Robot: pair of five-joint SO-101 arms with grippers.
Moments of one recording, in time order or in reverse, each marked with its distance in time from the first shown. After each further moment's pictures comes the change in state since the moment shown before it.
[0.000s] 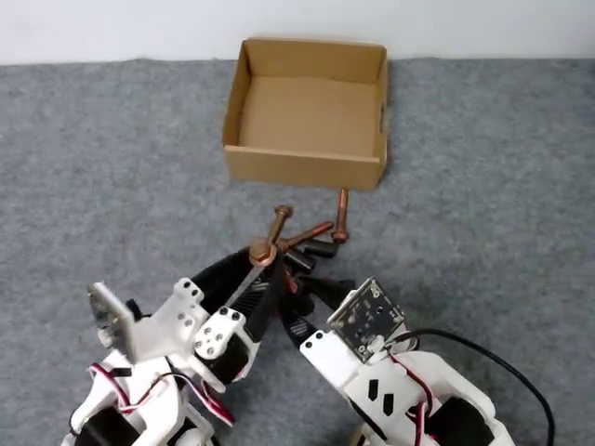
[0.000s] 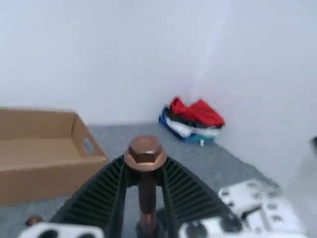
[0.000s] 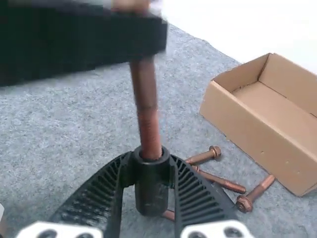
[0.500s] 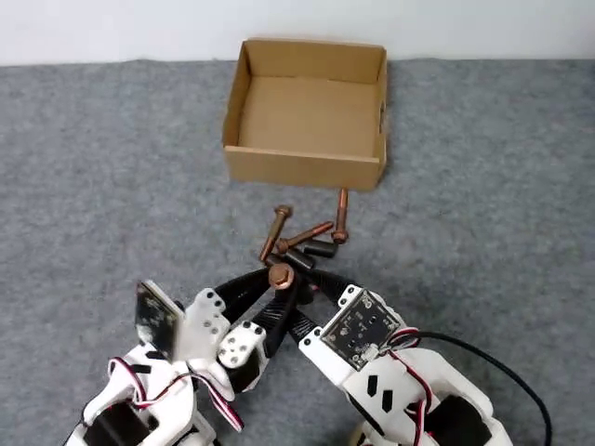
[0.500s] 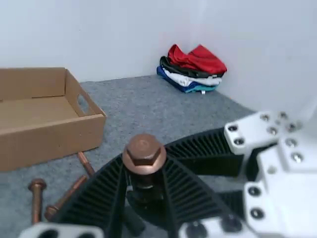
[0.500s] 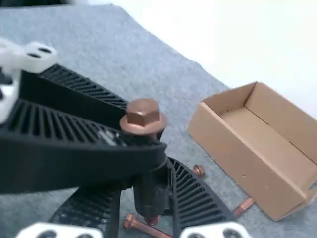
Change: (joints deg) left arm 5.1 -0.4 4.3 6.0 -6.6; right arm 1.5 0.1 0.2 -4.1 6.9
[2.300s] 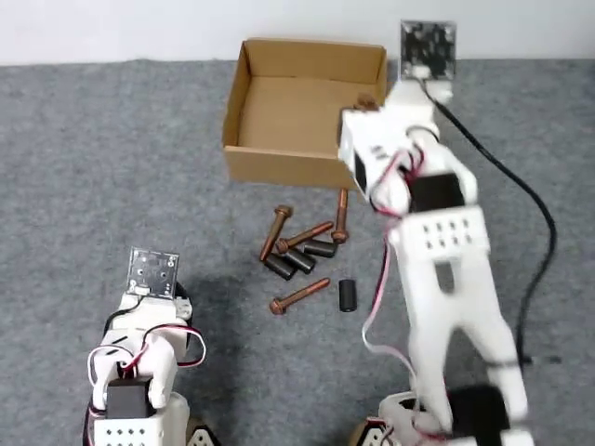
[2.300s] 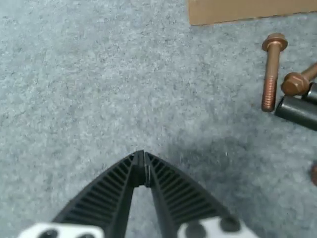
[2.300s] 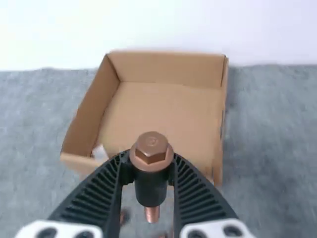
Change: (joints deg) left arm -47.7 0.3 23.0 5.3 -23.0; right arm 30.2 82.9 -59.3 -11.4 -23.9
